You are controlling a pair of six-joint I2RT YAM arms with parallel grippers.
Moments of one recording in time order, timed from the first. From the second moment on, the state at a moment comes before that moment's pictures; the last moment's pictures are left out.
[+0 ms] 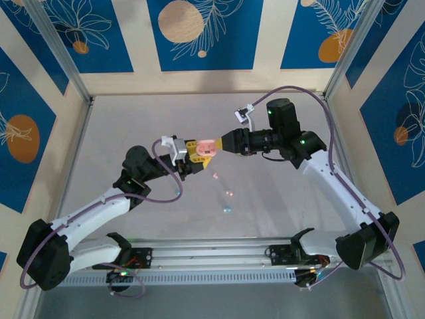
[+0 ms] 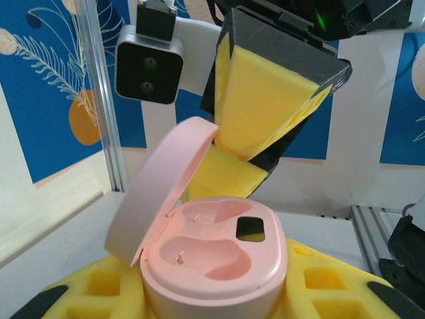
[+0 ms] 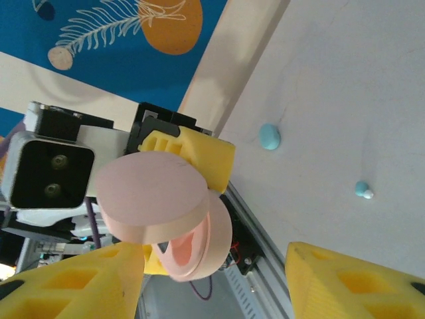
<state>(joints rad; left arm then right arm) -0.64 1.11 0.65 0.61 0.61 -0.03 0.46 1.24 1.28 -0.59 -0.90 0.60</state>
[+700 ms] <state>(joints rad) -0.64 1.11 0.65 0.63 0.61 -0.02 0.52 1.28 1.22 -0.40 -1.02 0.91</state>
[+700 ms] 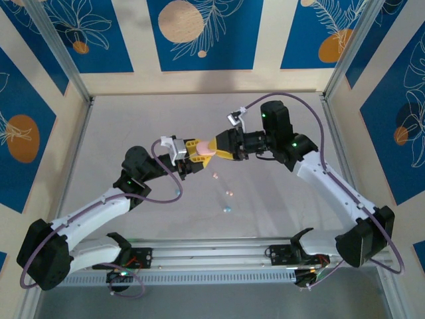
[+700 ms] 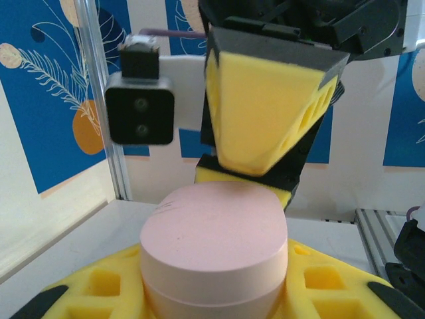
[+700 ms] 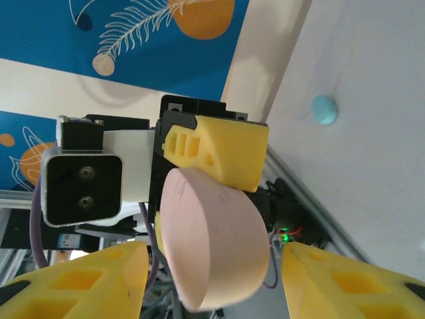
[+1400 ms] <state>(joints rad) -0.64 1.17 0.66 0.72 0.59 -0.12 0.52 1.29 1.07 0.00 -1.09 1.20</state>
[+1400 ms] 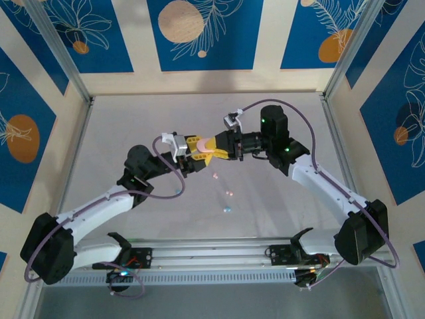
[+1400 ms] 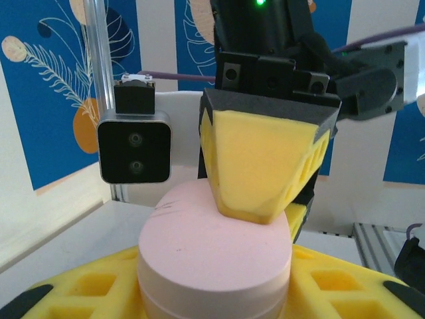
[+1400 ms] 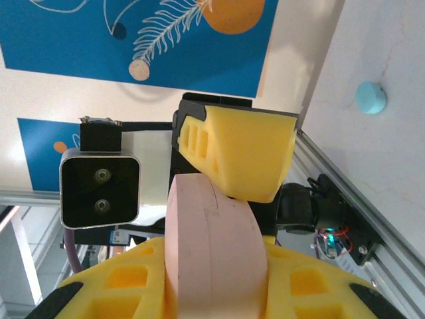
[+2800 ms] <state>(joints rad) -0.64 1.17 0.66 0.71 0.61 -0.17 0.52 1.20 1.24 -0.51 -0.86 0.50</state>
